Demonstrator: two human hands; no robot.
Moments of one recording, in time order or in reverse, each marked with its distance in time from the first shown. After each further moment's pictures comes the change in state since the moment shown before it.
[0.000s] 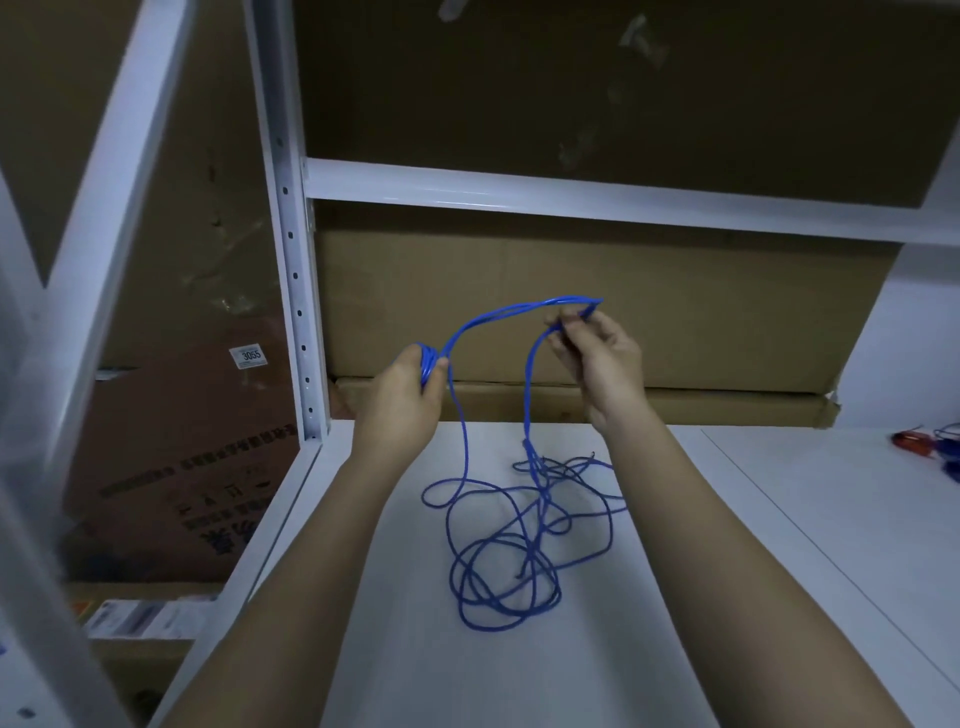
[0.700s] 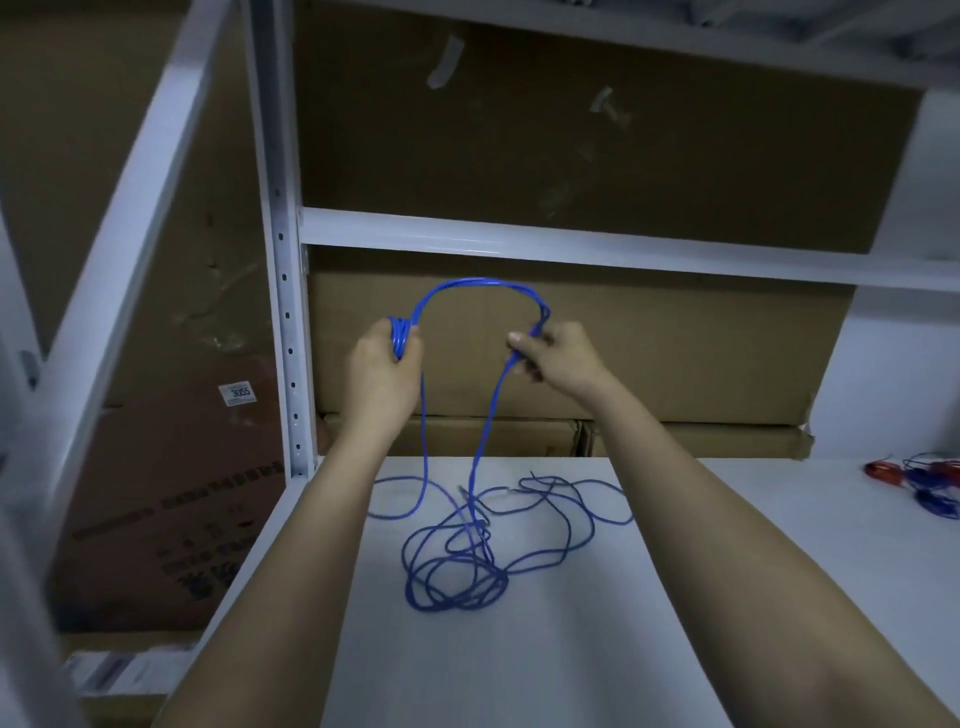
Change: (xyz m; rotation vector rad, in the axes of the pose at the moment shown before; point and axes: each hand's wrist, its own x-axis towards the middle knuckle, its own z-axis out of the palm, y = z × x) left_hand 0.033 0.038 -0.023 -0.228 0.192 0.041; right_hand 0.025 -0.038 0.026 -0.664 -0.223 -0.097
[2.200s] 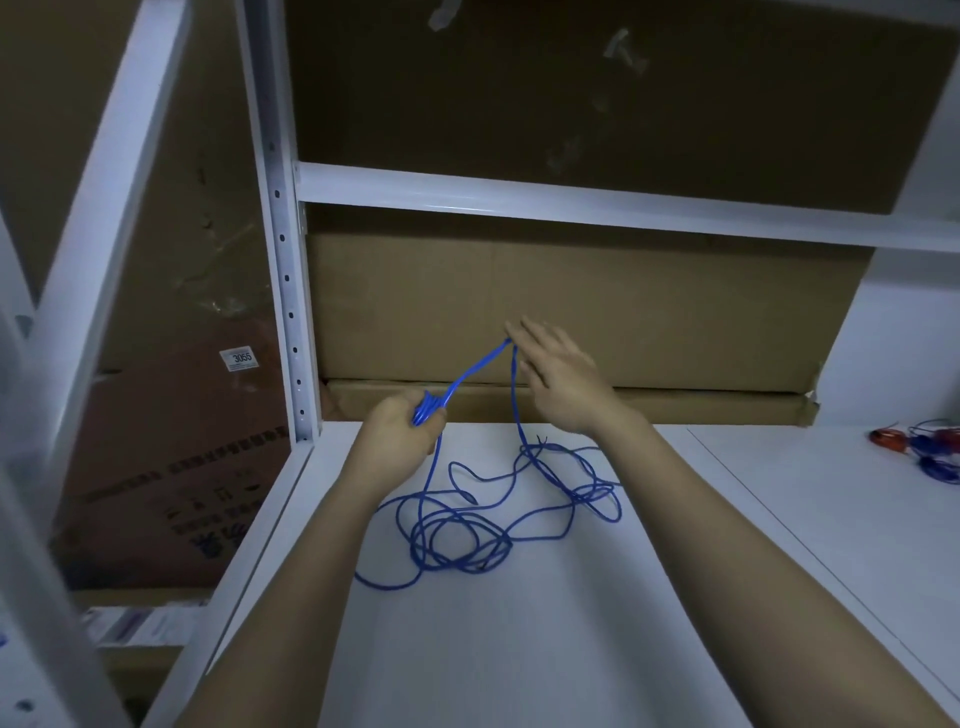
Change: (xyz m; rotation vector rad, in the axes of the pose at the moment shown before) left_hand -0.057 -0.058 0.002 0.077 -0.426 -0.200; right_hand -0.032 0.057 0.003 -0.859 -0.208 -0.293
